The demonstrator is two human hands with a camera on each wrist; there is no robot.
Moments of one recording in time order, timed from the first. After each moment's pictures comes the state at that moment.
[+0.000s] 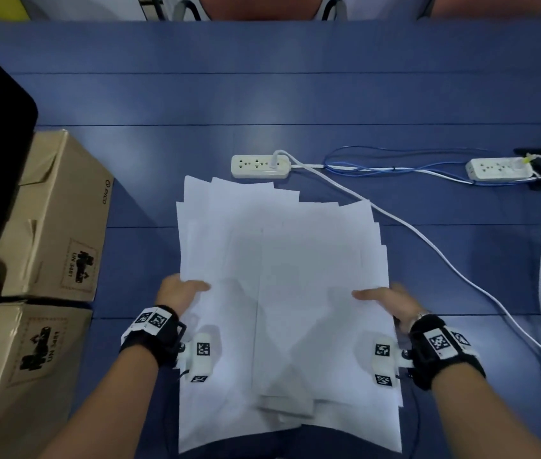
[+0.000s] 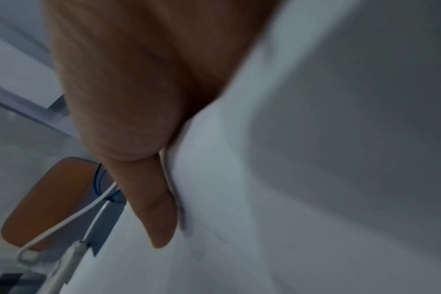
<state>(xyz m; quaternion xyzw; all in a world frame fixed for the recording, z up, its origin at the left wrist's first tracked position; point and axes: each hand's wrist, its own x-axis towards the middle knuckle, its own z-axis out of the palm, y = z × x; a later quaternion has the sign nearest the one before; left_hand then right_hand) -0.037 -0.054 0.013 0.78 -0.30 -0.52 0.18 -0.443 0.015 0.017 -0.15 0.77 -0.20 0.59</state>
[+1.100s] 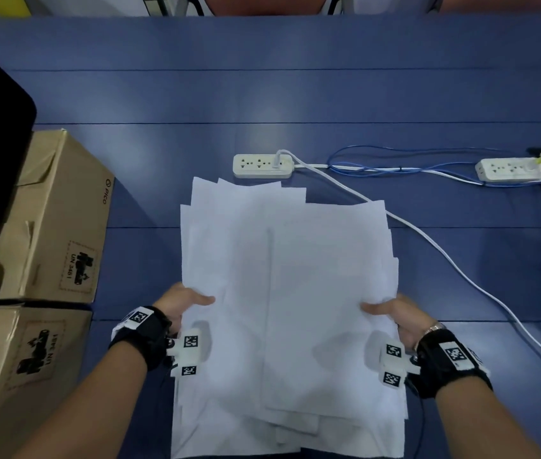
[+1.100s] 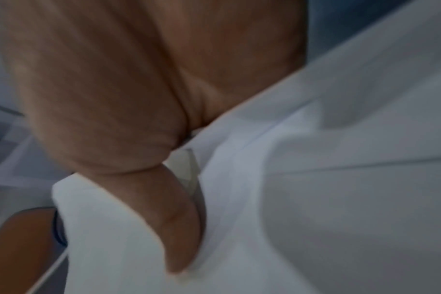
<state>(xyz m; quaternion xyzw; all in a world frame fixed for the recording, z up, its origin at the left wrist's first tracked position) -0.026 -0.057 0.005 0.70 -0.24 -0.66 0.11 -0.445 0.024 0.007 -0.11 0.69 -0.27 0.66</state>
